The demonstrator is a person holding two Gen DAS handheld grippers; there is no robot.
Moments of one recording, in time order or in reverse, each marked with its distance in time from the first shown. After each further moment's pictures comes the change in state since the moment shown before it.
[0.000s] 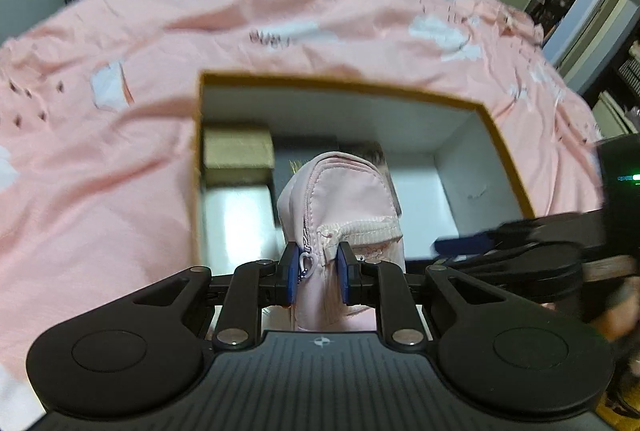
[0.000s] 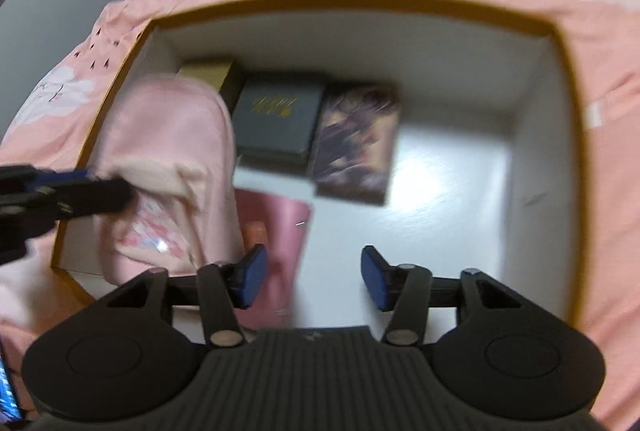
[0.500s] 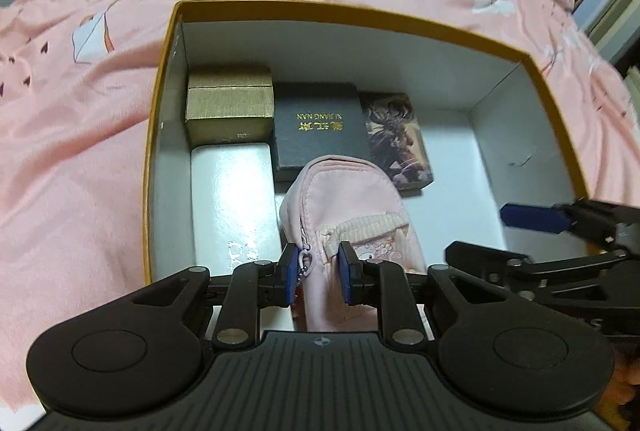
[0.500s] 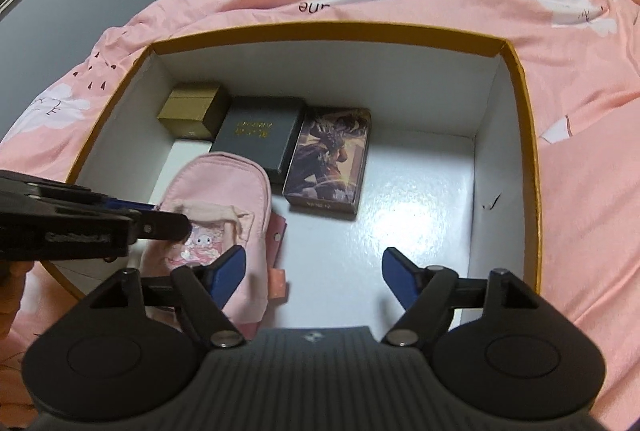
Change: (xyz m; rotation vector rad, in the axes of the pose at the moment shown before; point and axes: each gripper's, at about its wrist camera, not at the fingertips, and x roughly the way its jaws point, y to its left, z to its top) left arm 0.049 -0.005 -0.003 -0.003 0.117 0.086; right arm -0.014 -0.009 -0.011 -0.023 -0.128 -0.030
